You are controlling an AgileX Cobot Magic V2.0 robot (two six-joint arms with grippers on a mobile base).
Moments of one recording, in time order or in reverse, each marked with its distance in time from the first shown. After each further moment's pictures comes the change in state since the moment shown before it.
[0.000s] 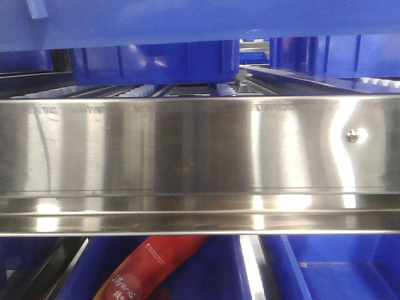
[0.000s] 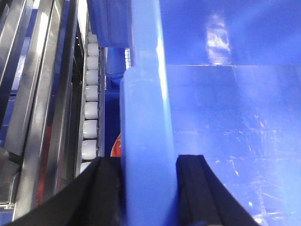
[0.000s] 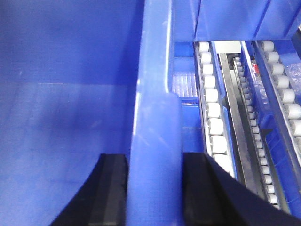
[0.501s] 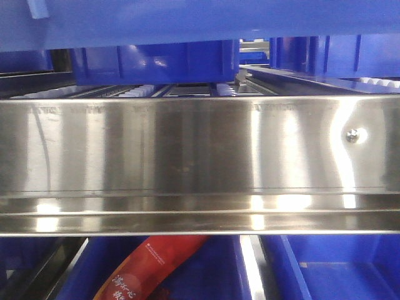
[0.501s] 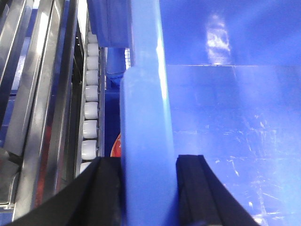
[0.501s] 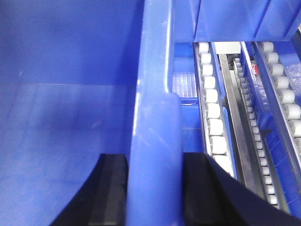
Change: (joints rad) left arm 0.000 0.000 0.000 -0.001 0.000 0.000; right arm 0.000 0.000 0.000 0.000 -0.002 0.000
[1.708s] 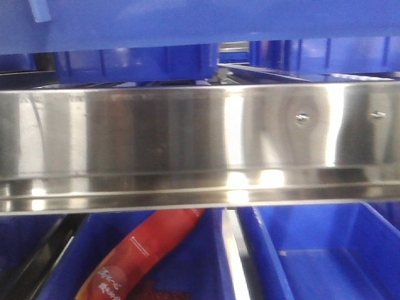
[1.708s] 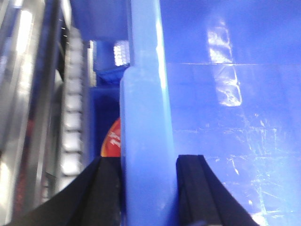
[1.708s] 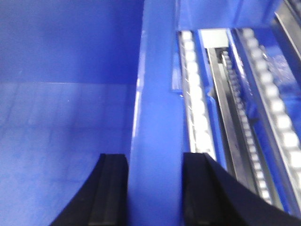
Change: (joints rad) left arm 0.000 0.000 0.000 0.000 0.000 0.000; right arm 0.000 0.000 0.000 0.000 -0.004 0.000
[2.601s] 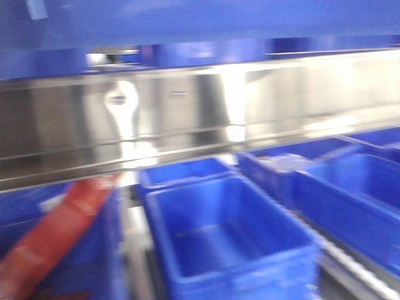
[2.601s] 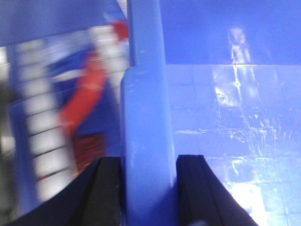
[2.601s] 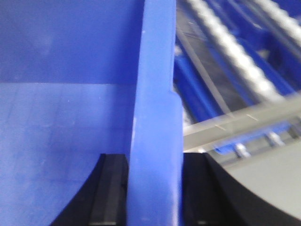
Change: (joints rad) left arm 0.000 -0.005 0.002 0.002 0.000 0.000; right arm 0.002 -0.001 0.000 0.002 0.000 0.000
